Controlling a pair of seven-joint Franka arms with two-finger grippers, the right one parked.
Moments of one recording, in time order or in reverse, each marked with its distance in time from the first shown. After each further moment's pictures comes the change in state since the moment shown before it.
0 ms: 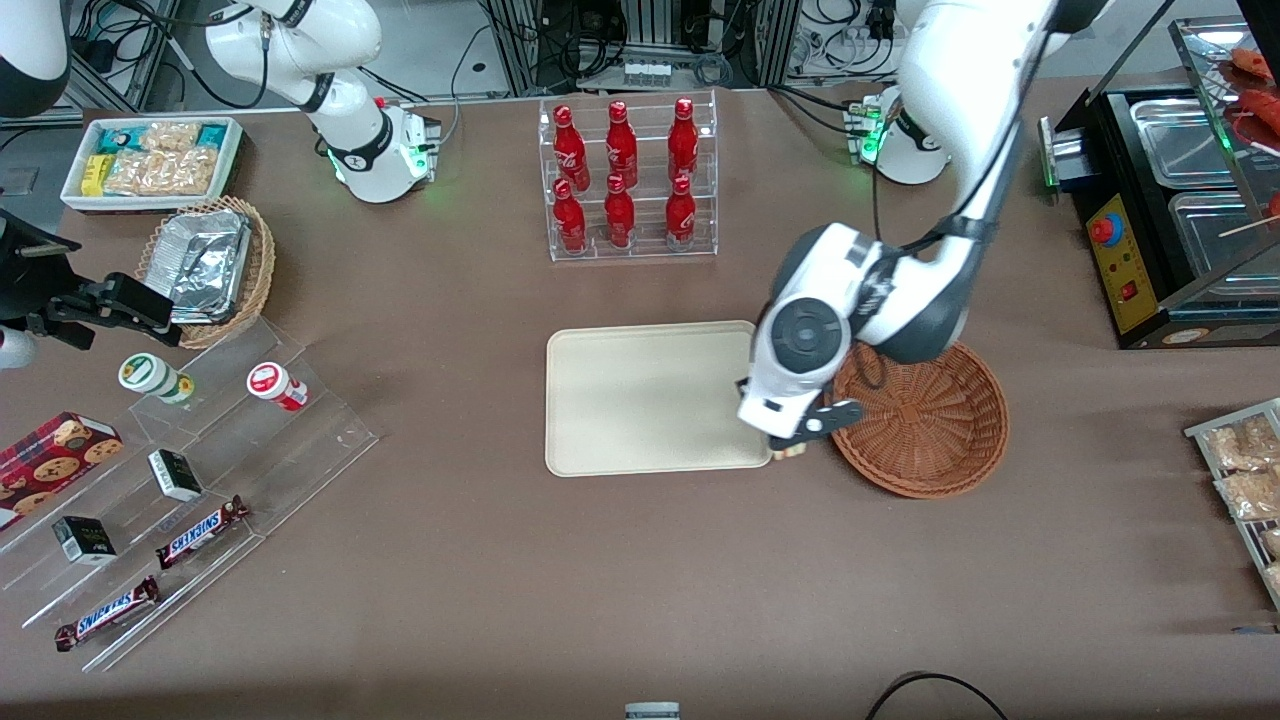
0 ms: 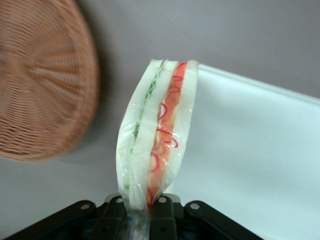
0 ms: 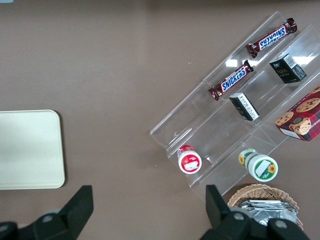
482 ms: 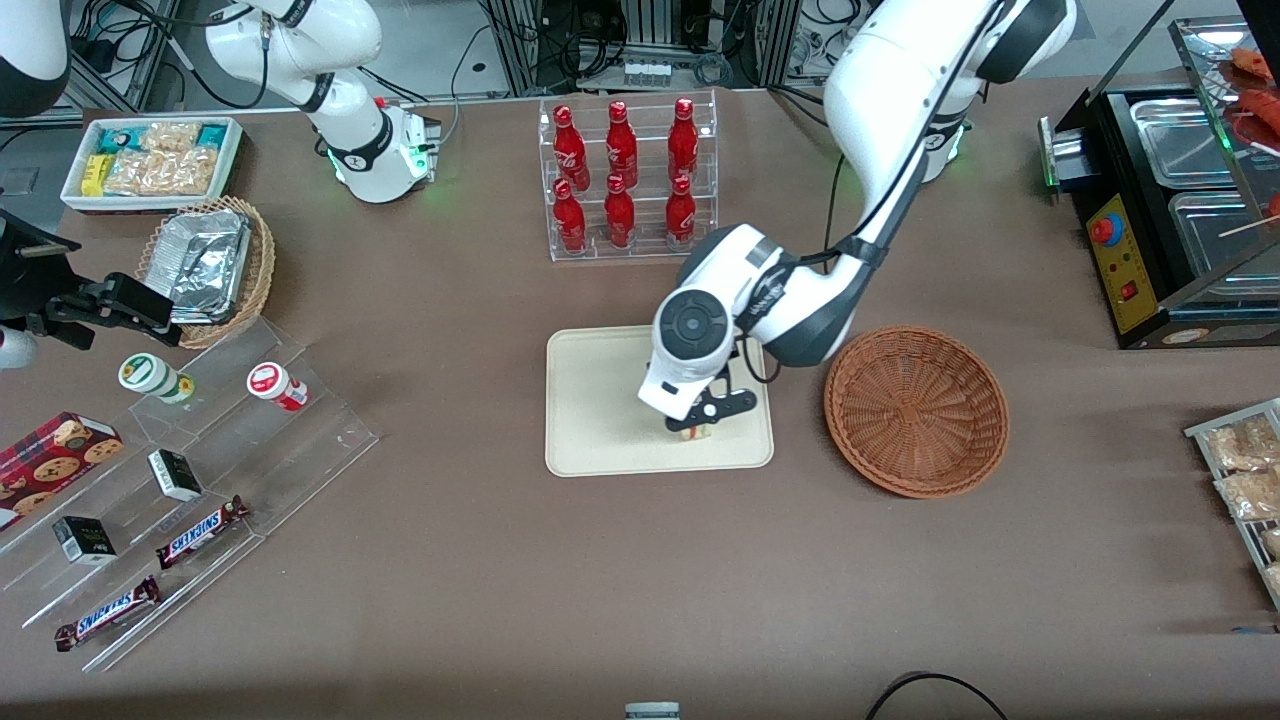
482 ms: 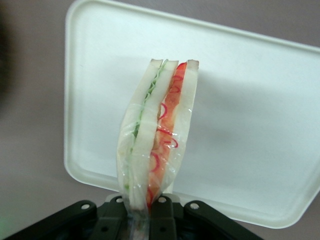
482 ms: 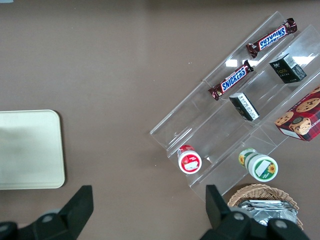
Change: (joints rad) arm -0.103 0.151 -0.049 0.171 -0.023 0.000 -0.087
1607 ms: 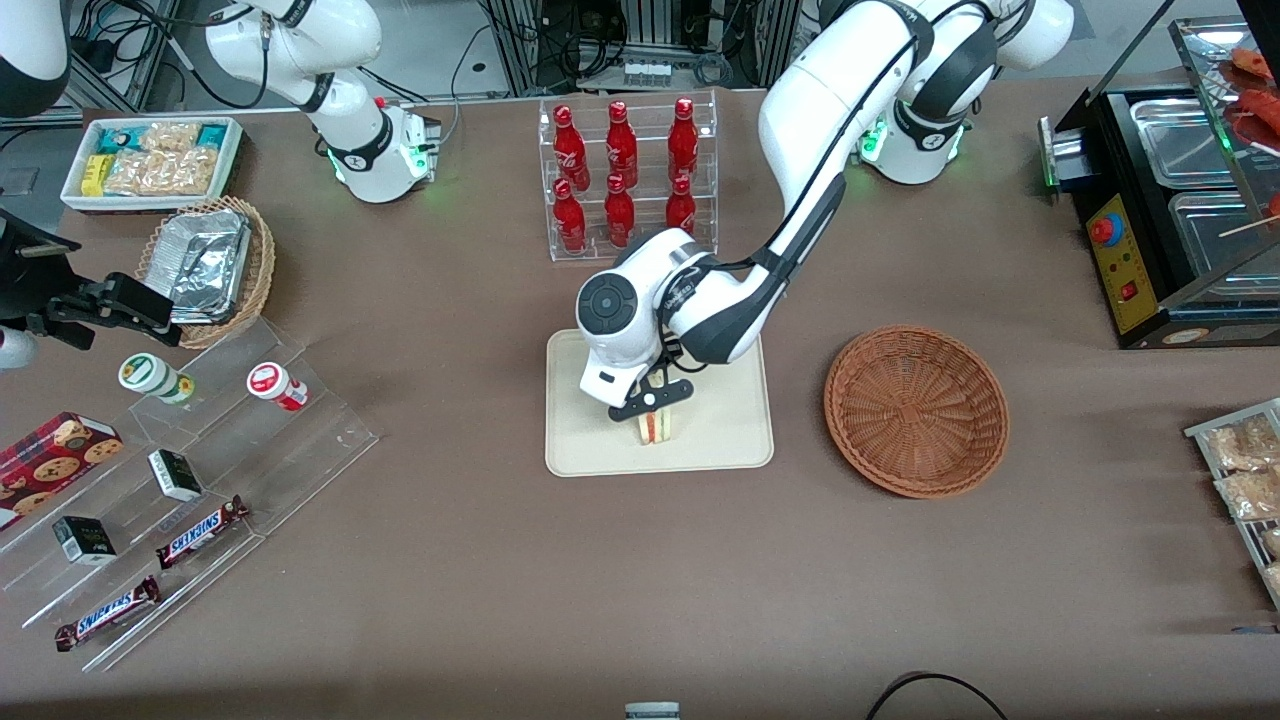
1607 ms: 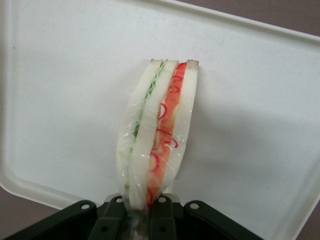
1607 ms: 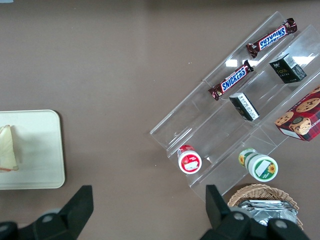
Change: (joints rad) arm -0.111 0.151 0.002 0.116 0.116 0.085 -0.181
